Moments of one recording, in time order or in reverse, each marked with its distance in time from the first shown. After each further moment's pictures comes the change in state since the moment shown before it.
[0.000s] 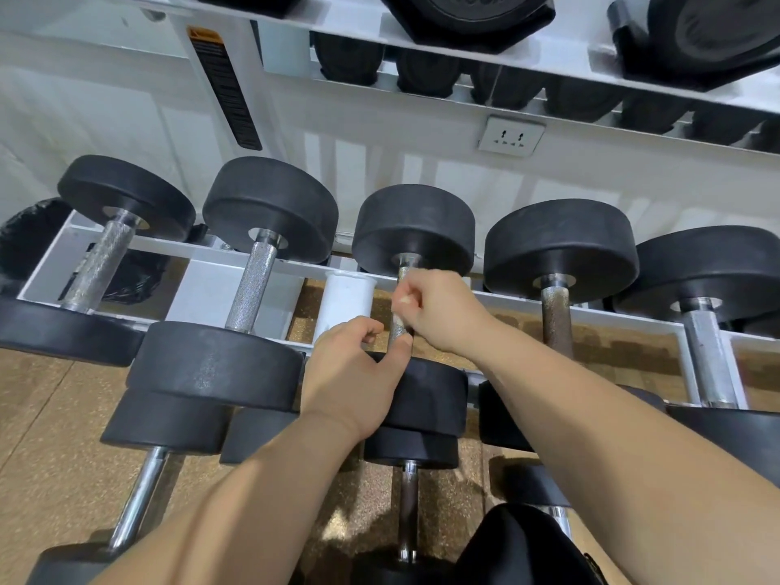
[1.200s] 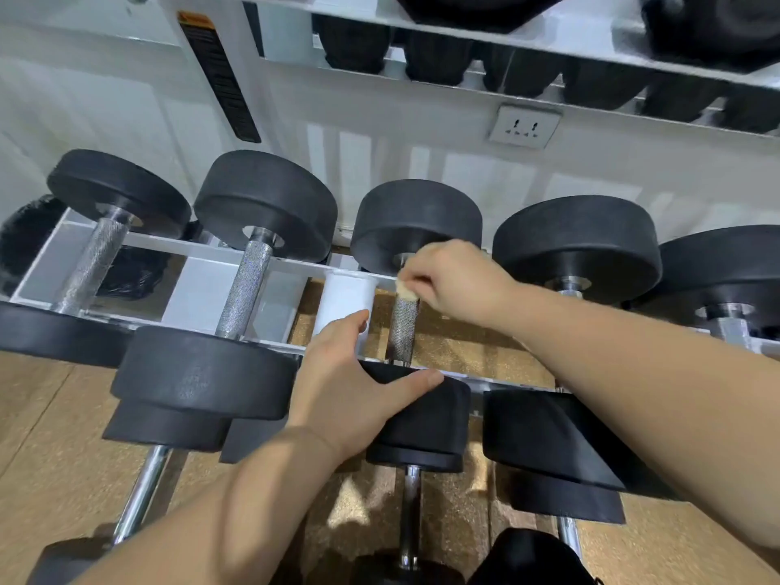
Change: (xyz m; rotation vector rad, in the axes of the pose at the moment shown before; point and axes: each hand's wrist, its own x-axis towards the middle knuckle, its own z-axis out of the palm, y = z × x) left_hand -0.004 0.001 -0.005 0.053 -0.079 0.047; right_hand 0.033 0.022 -0.030 -0.288 -0.133 -0.374
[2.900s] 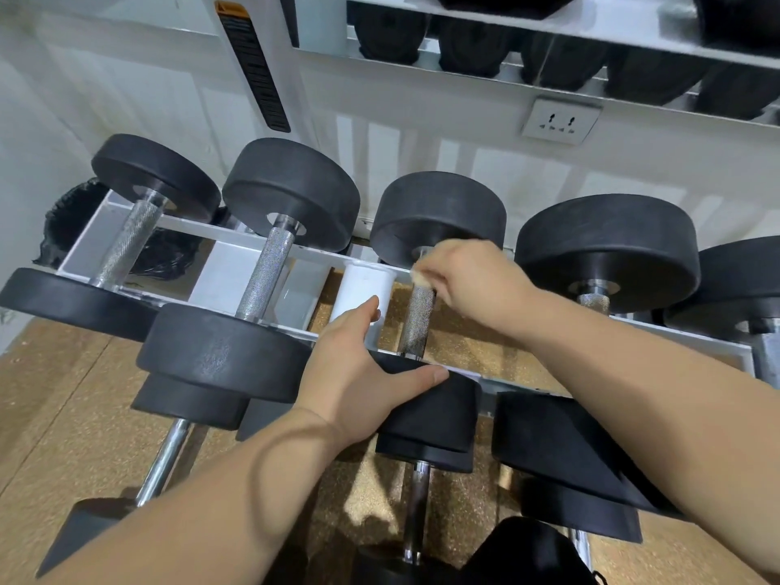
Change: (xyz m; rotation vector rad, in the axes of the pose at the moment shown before) left_hand -0.001 0.006 -0.002 -0.027 -0.002 -0.060; right_hand 0.000 0.002 0.006 -0.109 0.025 -0.057
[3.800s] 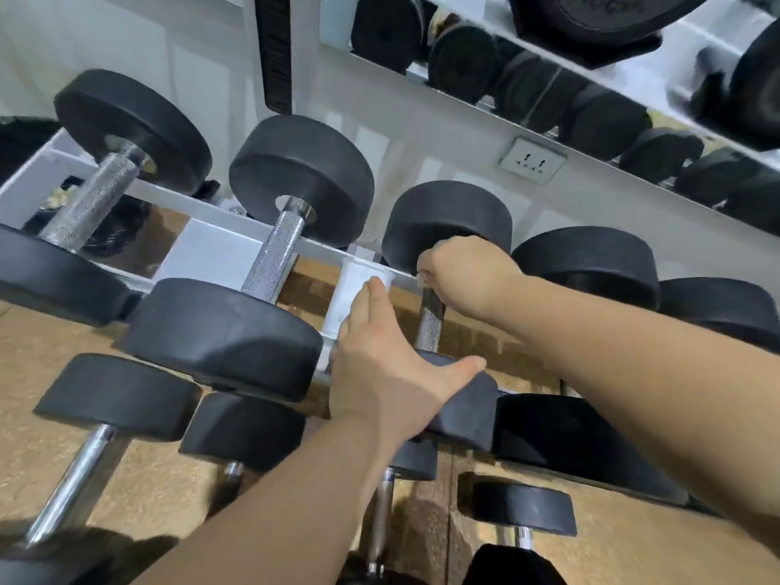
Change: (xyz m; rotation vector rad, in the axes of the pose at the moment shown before) left_hand 0.001 -0.011 0.004 -0.040 0.131 0.118; right_hand 0.044 -0.038 -0.017 -0.370 -0.370 0.236
